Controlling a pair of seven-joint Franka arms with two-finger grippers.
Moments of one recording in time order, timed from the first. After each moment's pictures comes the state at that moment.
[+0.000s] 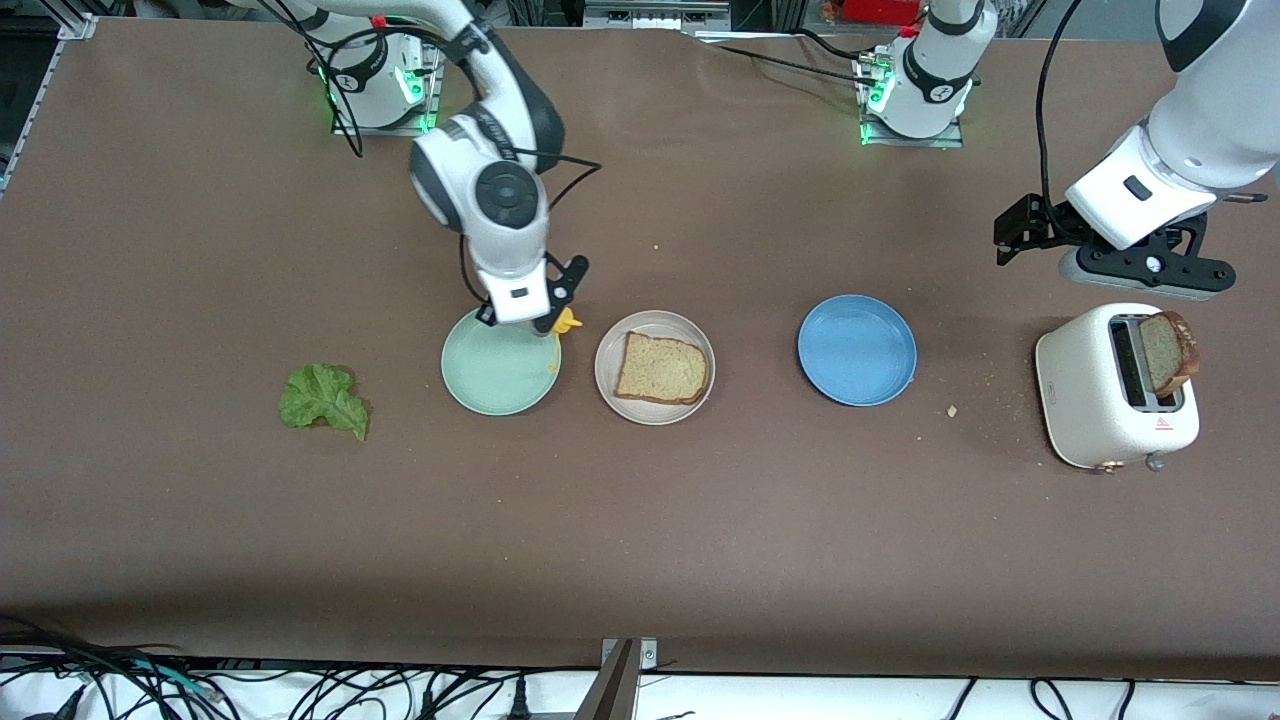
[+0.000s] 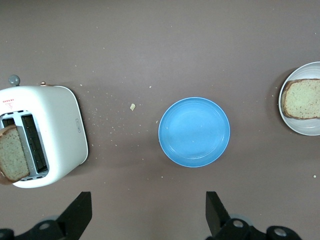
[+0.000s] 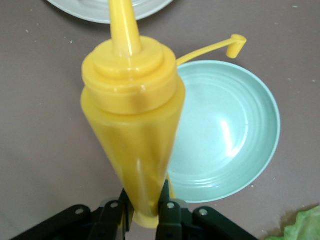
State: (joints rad) left arm -0.03 0.01 -0.12 -1.66 0.02 1.63 0.01; right arm 0.81 0.45 -0.13 -1.80 -0.14 2.02 -0.35
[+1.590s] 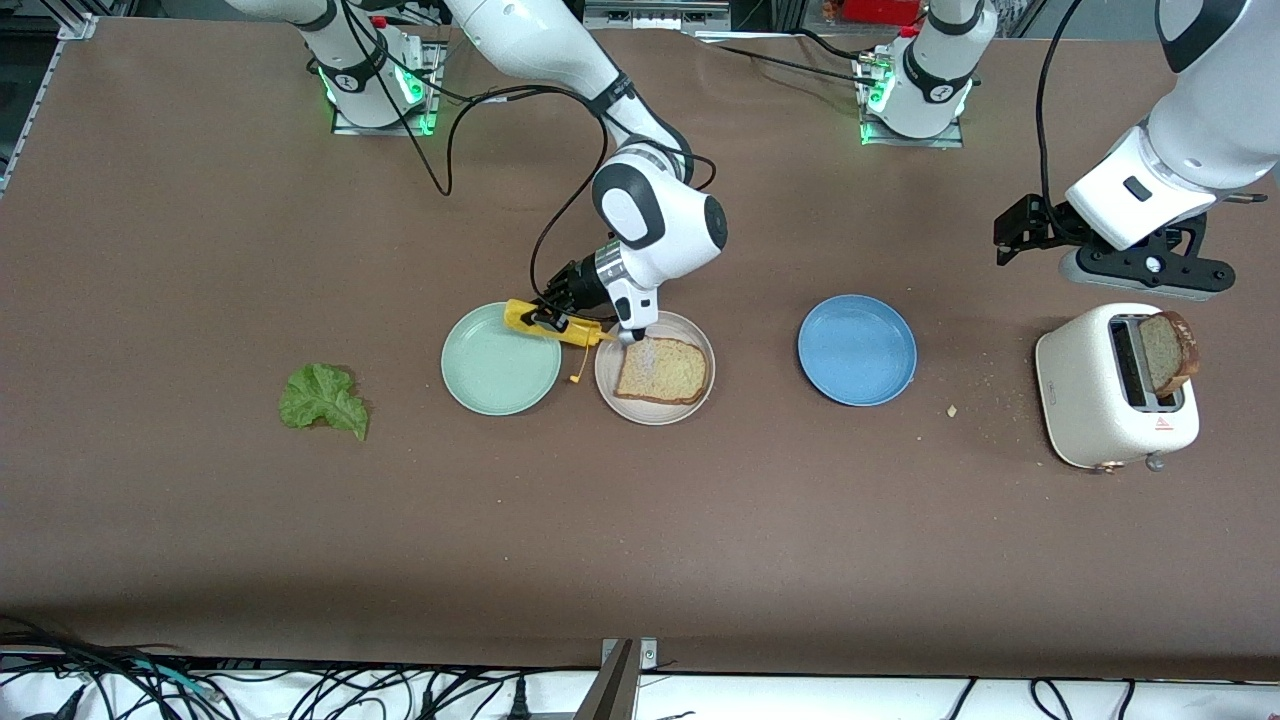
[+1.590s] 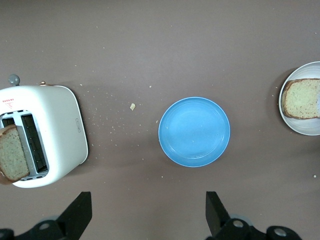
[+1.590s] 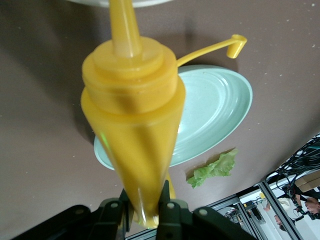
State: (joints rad) left arm -0.03 0.01 -0.12 -1.66 0.02 1.63 0.01; right arm 1.07 0.89 -0.26 -1.29 -0.44 1.55 -0.27
